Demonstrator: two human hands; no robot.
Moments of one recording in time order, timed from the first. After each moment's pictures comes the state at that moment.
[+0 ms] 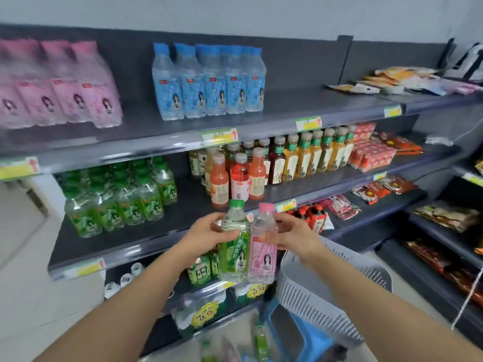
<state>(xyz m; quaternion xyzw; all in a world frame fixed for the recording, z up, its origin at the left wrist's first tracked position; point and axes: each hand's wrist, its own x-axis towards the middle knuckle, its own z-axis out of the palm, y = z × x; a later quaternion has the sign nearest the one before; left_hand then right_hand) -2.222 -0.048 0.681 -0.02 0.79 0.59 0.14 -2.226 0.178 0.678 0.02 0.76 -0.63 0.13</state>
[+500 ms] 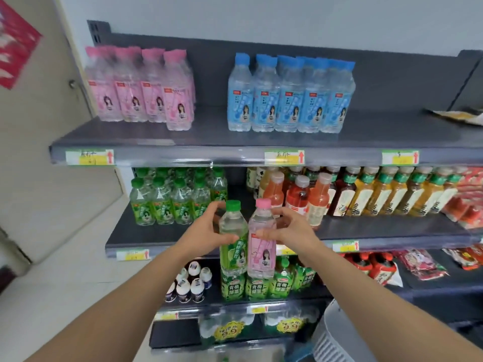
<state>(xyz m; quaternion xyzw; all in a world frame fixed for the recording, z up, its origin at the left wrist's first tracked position) -2.246 -0.127 0.691 -0.06 0.86 0.50 -0.02 -2.326 0.080 0.693 -0.13 0.78 -0.59 0.17</state>
